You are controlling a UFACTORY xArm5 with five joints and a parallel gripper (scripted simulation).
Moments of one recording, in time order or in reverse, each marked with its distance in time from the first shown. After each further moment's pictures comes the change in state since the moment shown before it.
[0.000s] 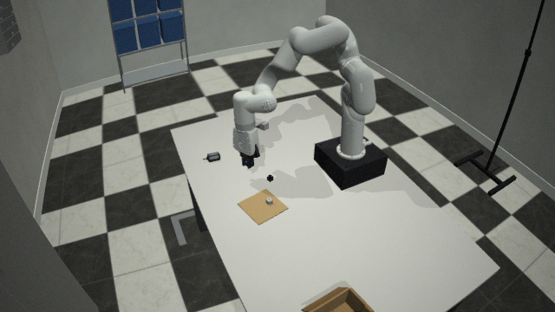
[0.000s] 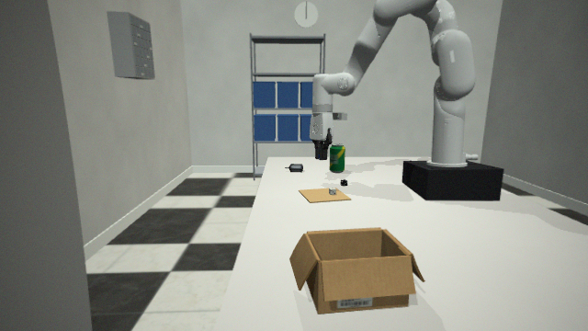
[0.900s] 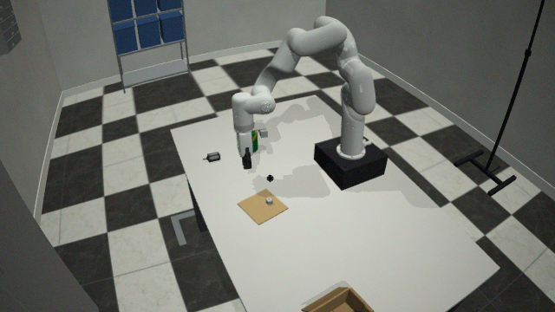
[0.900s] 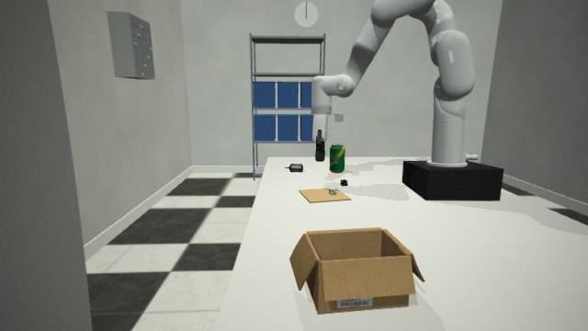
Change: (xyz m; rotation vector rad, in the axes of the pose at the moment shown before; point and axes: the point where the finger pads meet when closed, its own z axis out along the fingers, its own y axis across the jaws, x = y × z) arm -0.002 -0.005 0.006 0.000 0.000 0.648
